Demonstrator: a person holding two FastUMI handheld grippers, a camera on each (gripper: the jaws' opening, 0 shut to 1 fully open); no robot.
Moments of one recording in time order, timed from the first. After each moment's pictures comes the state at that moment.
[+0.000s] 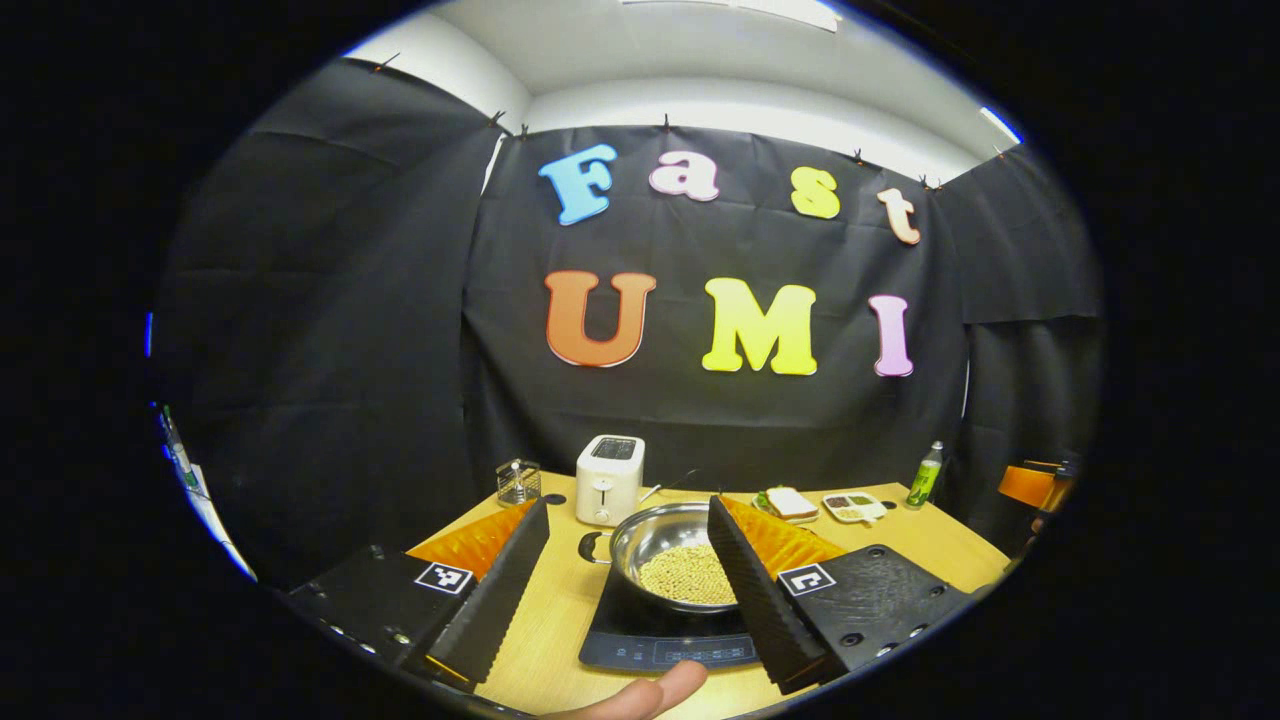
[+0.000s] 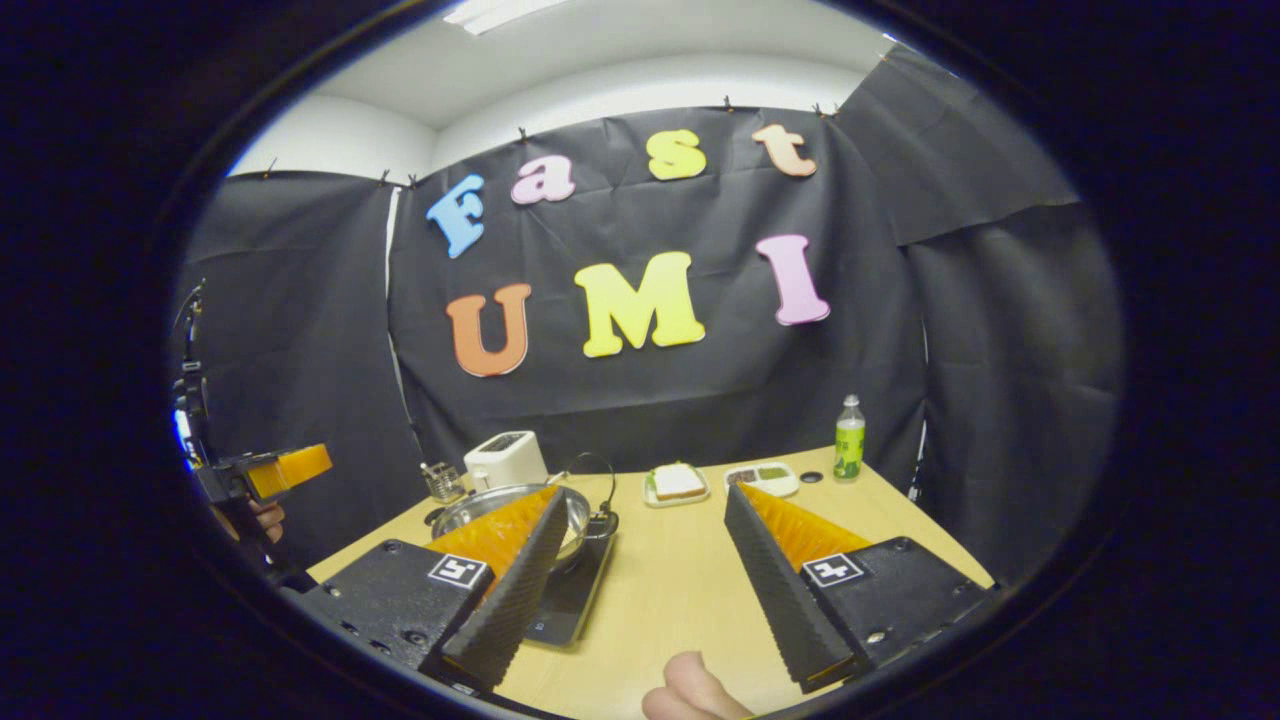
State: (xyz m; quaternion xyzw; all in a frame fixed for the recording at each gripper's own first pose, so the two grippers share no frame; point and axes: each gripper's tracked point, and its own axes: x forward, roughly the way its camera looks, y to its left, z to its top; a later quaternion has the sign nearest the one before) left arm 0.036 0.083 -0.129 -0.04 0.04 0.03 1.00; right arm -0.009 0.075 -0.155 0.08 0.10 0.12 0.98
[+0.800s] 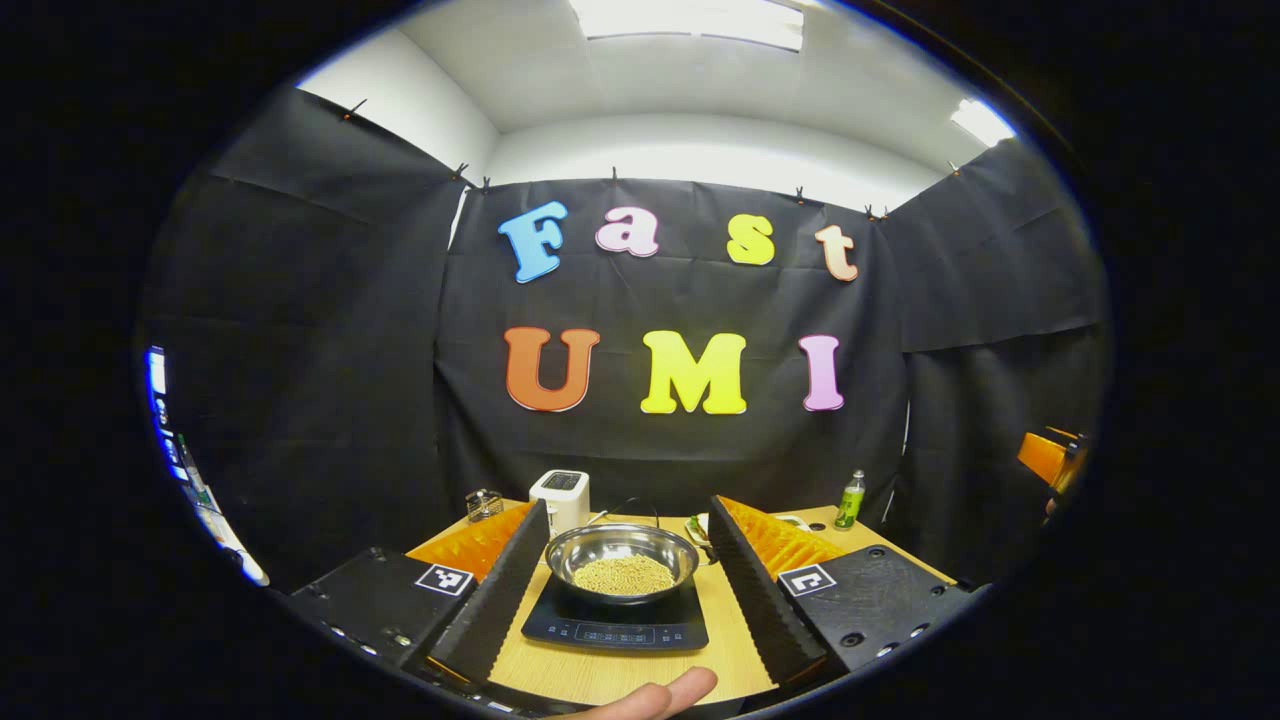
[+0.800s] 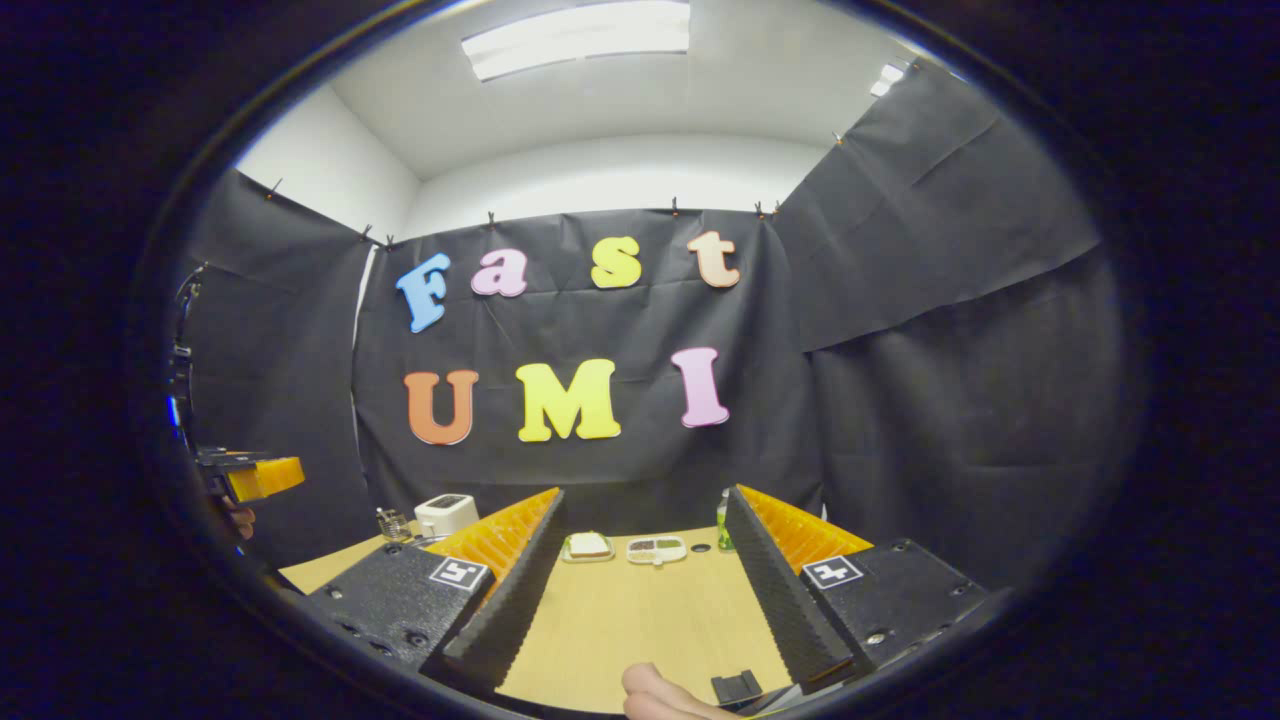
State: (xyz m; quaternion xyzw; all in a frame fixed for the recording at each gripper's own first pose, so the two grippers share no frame) left arm -0.061 -0.008 -0.063 -0.03 0.00 -0.02 1.00; right arm -0.125 -0.041 -0.057 0.04 -0.01 0.04 1.00
